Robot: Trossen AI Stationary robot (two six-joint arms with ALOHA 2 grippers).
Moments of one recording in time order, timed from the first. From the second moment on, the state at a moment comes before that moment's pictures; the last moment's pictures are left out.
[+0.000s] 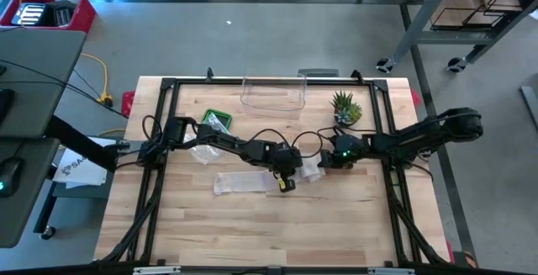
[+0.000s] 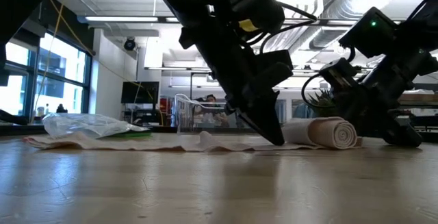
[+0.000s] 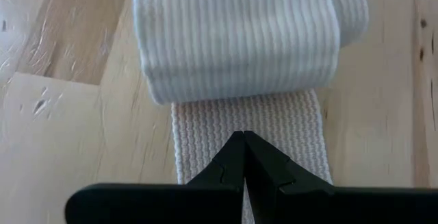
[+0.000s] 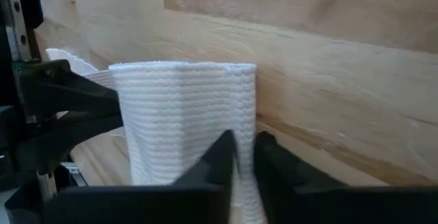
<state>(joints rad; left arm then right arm) -0.07 2.20 1.49 -0.25 -0.06 -0.21 -0.05 1.31 0.21 0.29 -0.13 1.43</state>
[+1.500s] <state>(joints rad) -0.11 1.57 0.98 -0.35 -0.30 -0.36 0.02 1.43 0.68 -0.09 -0.12 1.26</state>
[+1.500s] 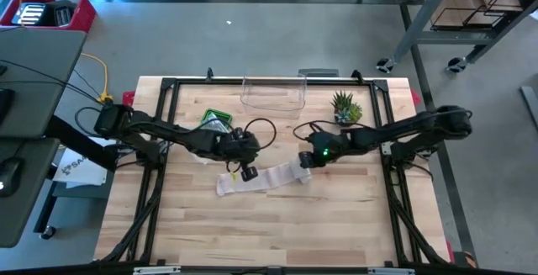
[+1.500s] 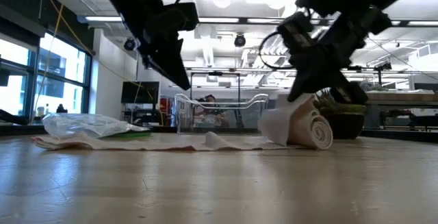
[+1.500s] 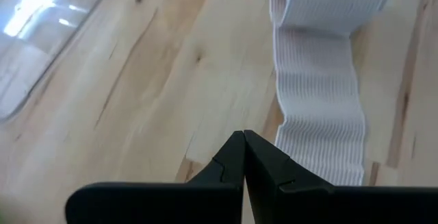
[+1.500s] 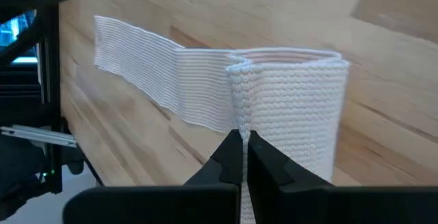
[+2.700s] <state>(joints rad) -0.15 1.52 0.98 -0.39 -0.27 -0.41 0.04 1.59 1.05 -0.47 -0.08 0.96</state>
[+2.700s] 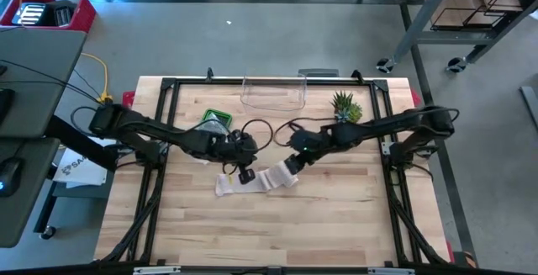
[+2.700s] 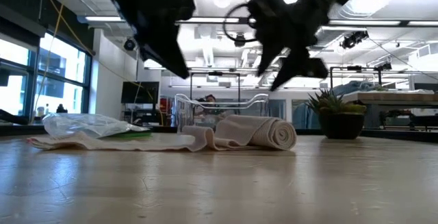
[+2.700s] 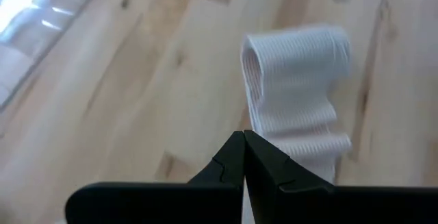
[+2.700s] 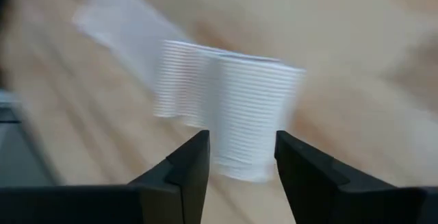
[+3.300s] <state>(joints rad) -0.42 1.46 0.77 -0.33 -0.34 -0.96 0.01 1.54 0.83 -0.13 -0.27 0.99</state>
